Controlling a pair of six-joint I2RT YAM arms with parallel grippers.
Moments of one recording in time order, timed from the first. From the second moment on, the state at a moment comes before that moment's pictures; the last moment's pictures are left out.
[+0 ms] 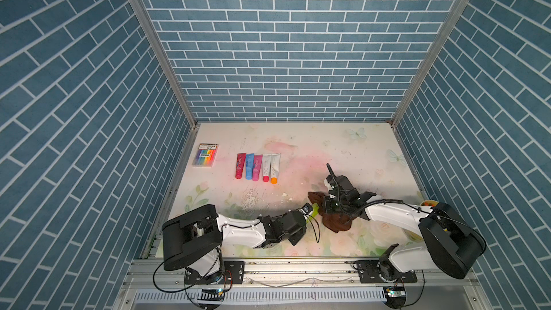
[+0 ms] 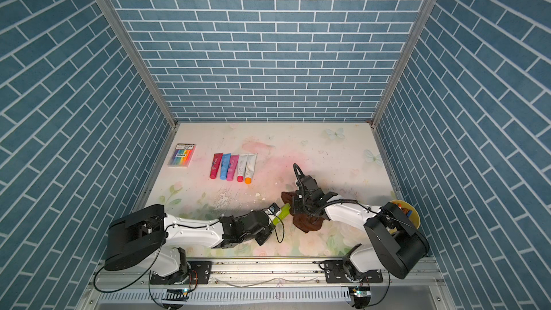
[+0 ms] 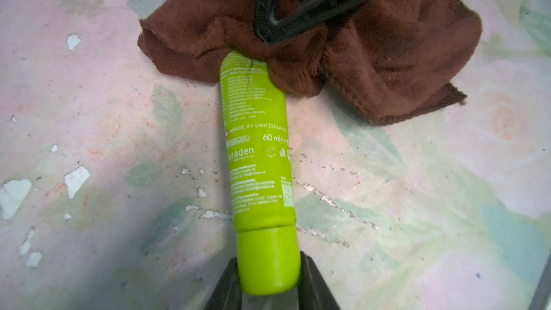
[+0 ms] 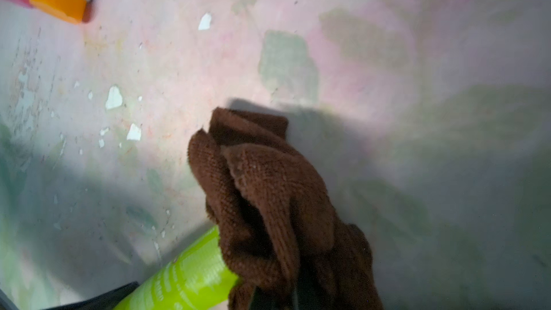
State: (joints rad) left arm -1.20 1.53 0.56 0.10 -0.19 -0.25; right arm 0.75 1.39 0.58 -0.20 -0.13 0.53
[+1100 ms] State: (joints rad) left arm -1.21 1.55 0.57 0.11 -0.21 -0.25; right arm 0.75 1.41 0.63 -0.26 -0.10 0.54
